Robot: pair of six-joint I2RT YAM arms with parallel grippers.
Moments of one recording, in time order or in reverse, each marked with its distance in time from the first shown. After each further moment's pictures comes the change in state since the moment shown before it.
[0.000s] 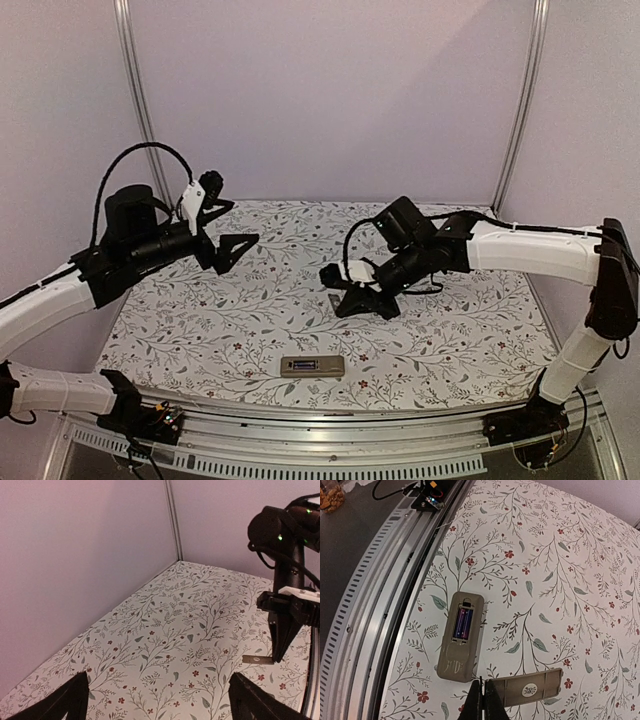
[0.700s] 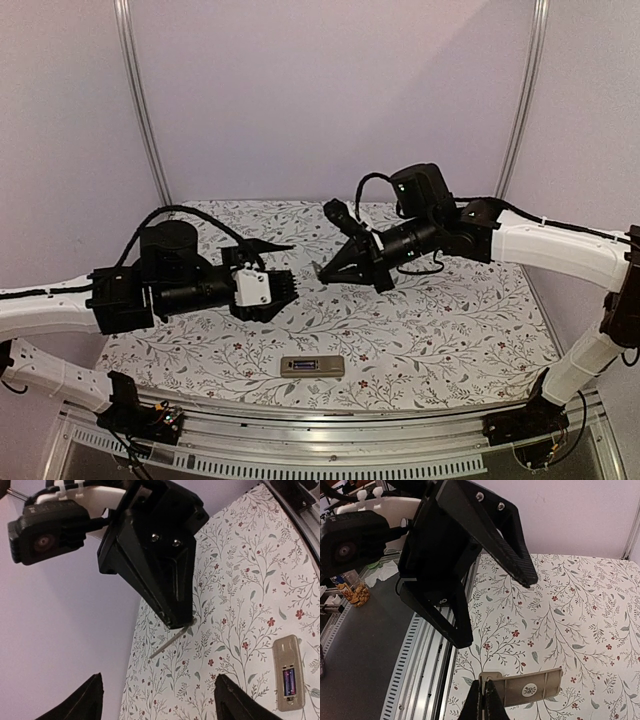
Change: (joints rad) left arm -0.565 0.036 -0.002 -0.040 -0.374 0.752; right arm 0.000 -0.114 0.058 0.236 -0.206 0.492
